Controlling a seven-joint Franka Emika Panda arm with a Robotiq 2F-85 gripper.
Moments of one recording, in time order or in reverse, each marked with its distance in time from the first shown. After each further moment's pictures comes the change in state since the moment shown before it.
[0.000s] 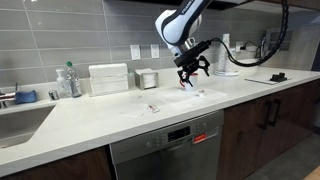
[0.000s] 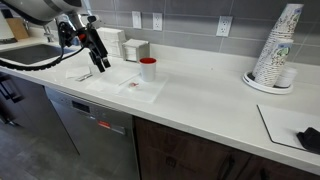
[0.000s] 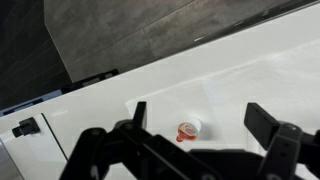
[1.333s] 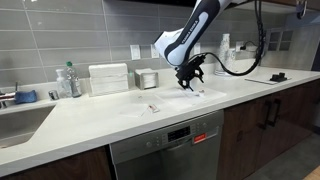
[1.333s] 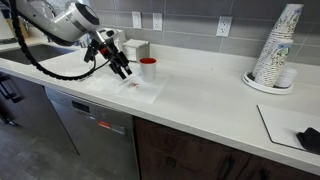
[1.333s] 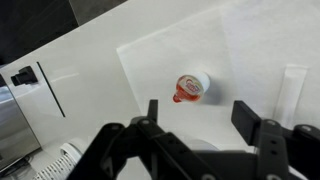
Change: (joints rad) arm 0.059 0.229 -0.112 0.147 -0.223 0.122 0.005
